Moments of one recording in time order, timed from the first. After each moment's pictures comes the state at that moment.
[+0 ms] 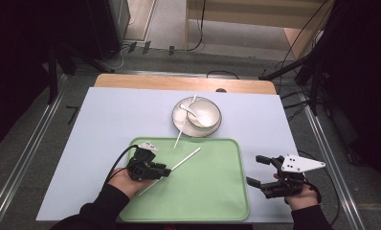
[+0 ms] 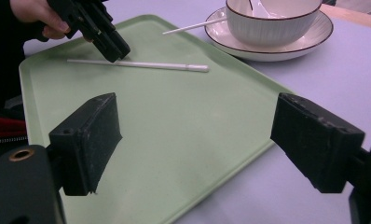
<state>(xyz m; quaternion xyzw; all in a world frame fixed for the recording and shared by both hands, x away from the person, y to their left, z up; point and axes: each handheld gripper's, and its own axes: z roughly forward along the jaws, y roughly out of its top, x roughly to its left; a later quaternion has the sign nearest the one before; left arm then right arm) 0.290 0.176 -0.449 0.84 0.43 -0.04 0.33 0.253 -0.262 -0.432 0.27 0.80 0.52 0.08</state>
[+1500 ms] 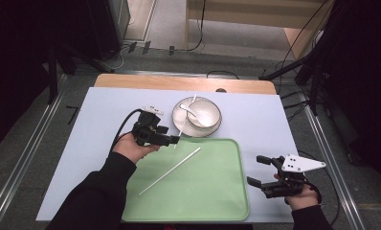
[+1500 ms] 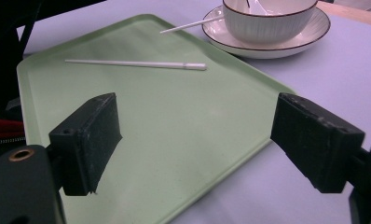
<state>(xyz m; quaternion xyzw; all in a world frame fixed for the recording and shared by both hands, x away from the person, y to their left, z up) 0.365 0.160 -0.384 0.84 0.40 0.01 0.37 0.253 -0.264 -0.434 0.28 0.80 0.52 0.08</state>
